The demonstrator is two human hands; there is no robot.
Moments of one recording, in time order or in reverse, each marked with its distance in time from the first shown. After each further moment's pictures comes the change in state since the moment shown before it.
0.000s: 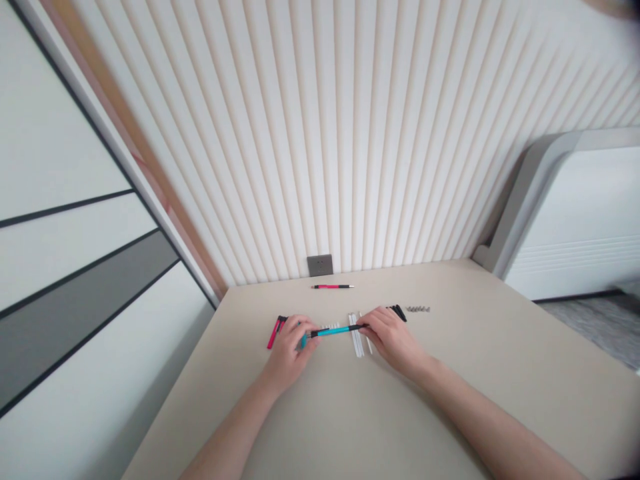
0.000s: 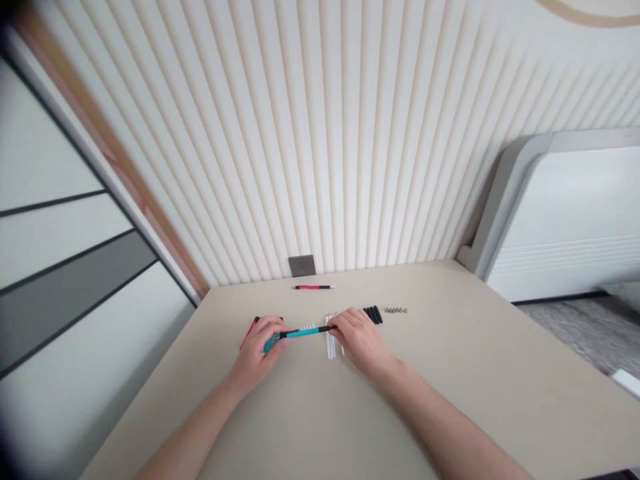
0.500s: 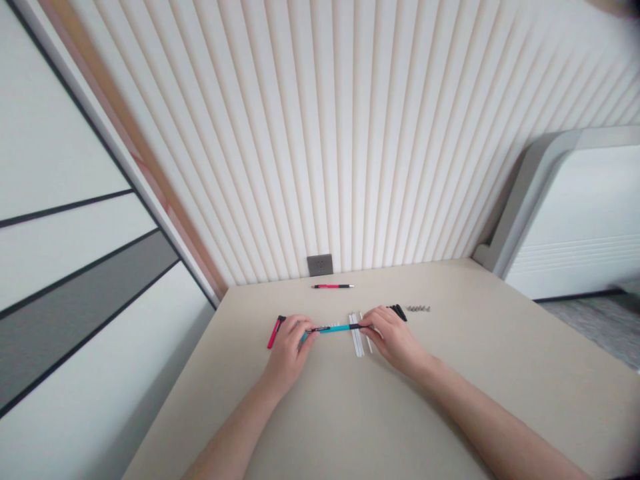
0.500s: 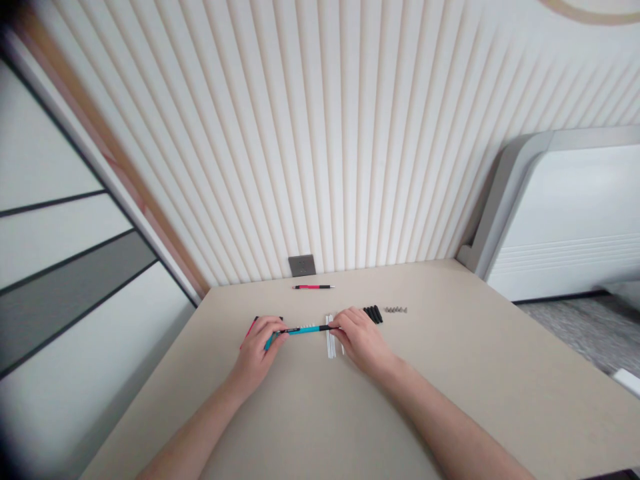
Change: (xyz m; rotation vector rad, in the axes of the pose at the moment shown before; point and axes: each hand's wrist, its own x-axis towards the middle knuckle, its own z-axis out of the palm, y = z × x) left_hand -0.001 -0.001 0.004 0.052 0.080 0.016; right_hand -0.003 0.005 0.001 0.134 0.024 0.044
